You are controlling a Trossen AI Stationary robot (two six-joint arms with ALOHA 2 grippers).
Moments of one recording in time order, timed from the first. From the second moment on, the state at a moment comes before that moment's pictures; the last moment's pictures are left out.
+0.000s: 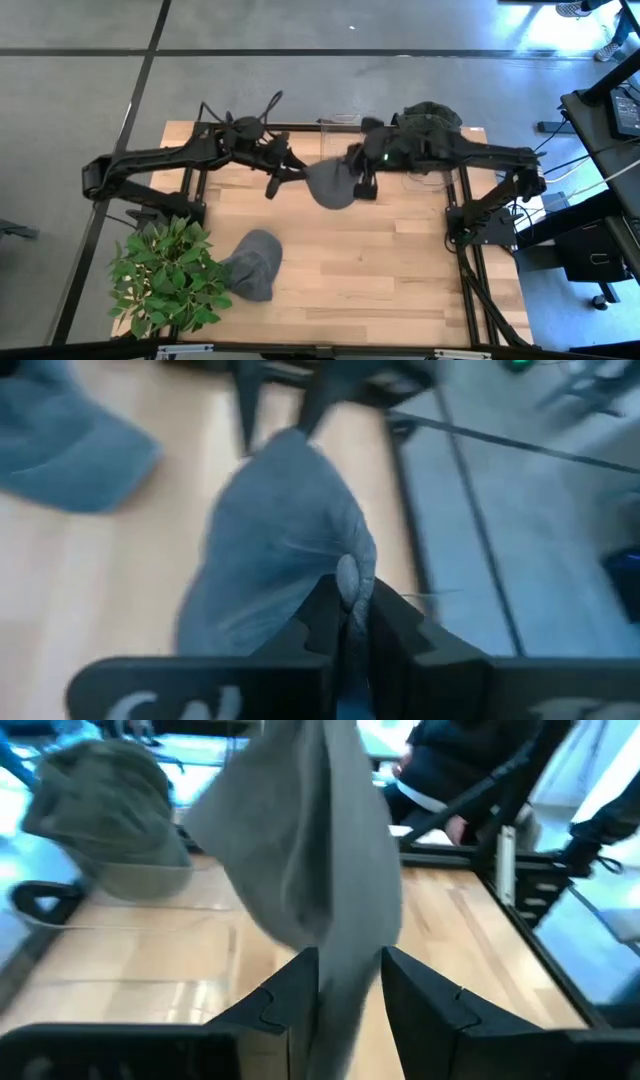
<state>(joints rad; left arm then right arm) 0.35 1.22 0.97 -0.09 0.44 0.02 -0.03 1.53 1.74 -0.92 0.35 -0.23</state>
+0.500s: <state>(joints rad) 0.39 1.20 0.81 0.10 0.44 -0.04 -0.48 1.53 1.69 -0.76 0.29 -0.33</state>
